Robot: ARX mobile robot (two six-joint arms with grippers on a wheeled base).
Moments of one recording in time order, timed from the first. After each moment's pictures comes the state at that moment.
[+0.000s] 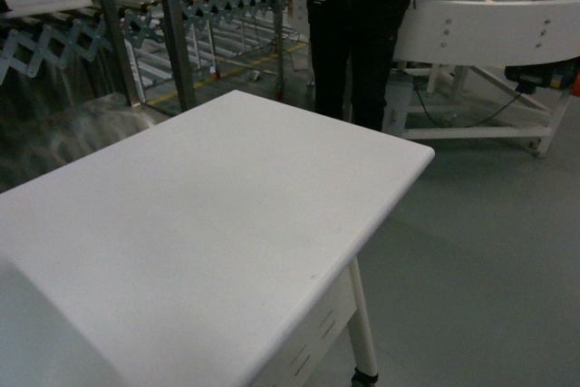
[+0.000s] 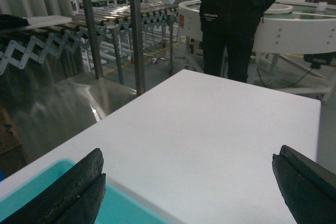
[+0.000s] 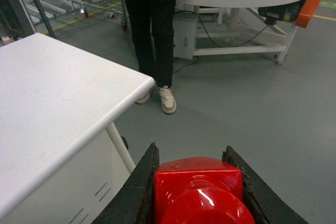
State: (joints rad) left arm 0.00 0.01 0.01 0.00 0.00 0.00; right arm 0.09 1.29 0.33 0.76 0.12 0.05
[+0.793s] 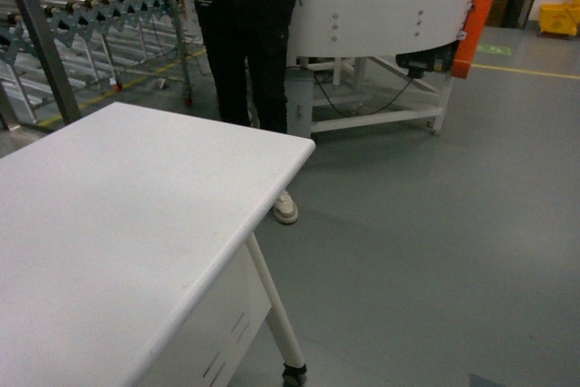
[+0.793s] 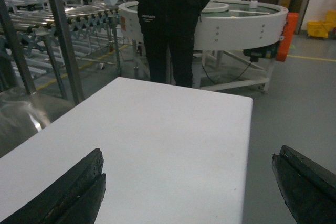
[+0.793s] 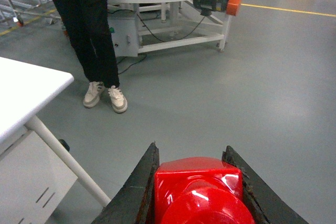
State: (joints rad) left arm 0.00 0.01 0.01 0.00 0.00 0.00; right arm 0.09 1.29 0.33 0.76 0.12 0.05
